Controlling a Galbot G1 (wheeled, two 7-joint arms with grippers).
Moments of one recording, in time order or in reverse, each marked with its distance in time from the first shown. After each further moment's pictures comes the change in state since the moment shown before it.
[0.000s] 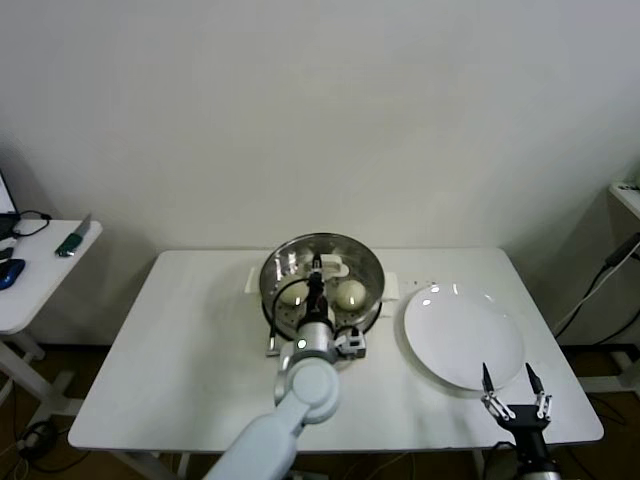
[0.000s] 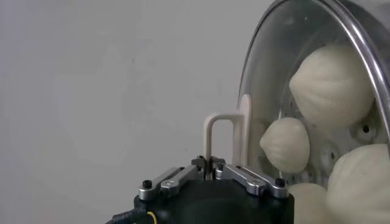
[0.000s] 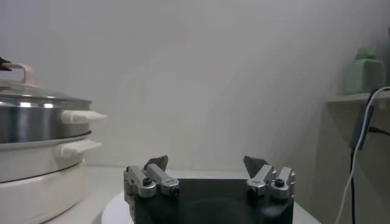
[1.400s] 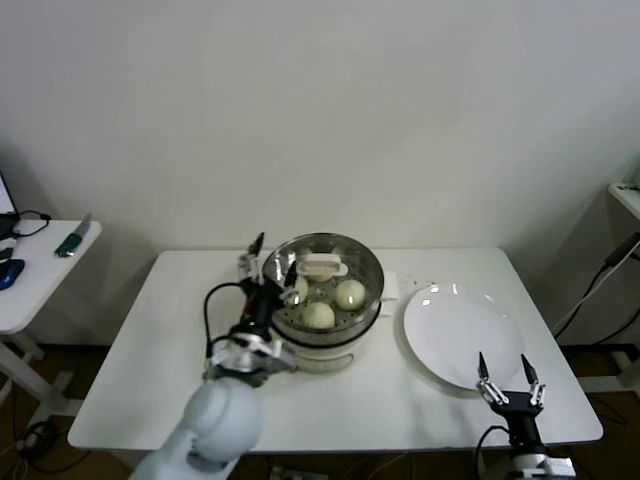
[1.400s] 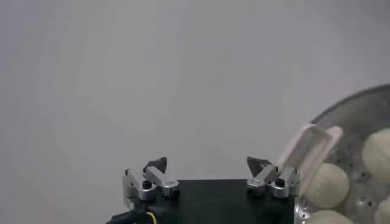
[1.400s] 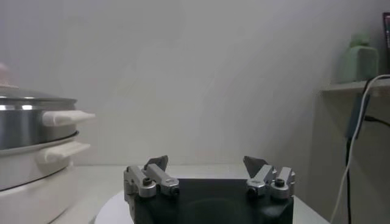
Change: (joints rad) left arm 0.219 0.228 -0.226 -0.435 -0.776 -0.170 -0.245; right arm 0.045 -0.002 -0.035 0.029 -0.001 -0.114 0.083
